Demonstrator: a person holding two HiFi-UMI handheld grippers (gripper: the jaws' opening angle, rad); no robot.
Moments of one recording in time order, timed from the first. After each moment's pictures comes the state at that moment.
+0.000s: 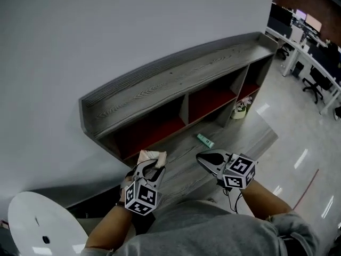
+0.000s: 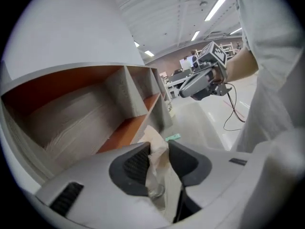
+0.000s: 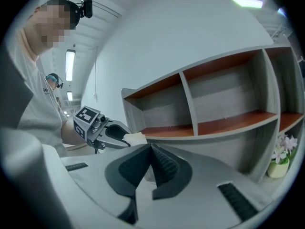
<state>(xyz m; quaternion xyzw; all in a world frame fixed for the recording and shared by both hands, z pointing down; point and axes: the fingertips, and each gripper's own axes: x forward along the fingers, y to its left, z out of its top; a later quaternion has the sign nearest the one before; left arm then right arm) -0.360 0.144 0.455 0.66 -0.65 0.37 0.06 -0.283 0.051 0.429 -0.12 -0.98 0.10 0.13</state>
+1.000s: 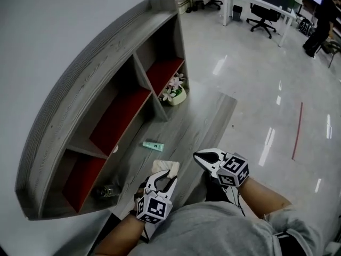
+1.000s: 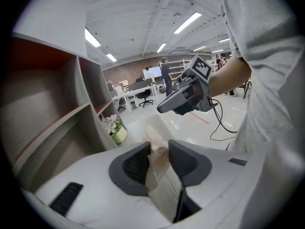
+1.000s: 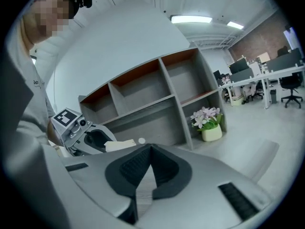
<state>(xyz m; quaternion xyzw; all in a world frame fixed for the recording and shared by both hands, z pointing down) -0.161 -0.044 0.570 0.82 -0.45 0.35 0.03 -0.107 -0.128 0.561 0.11 -0.96 0.21 0.12</state>
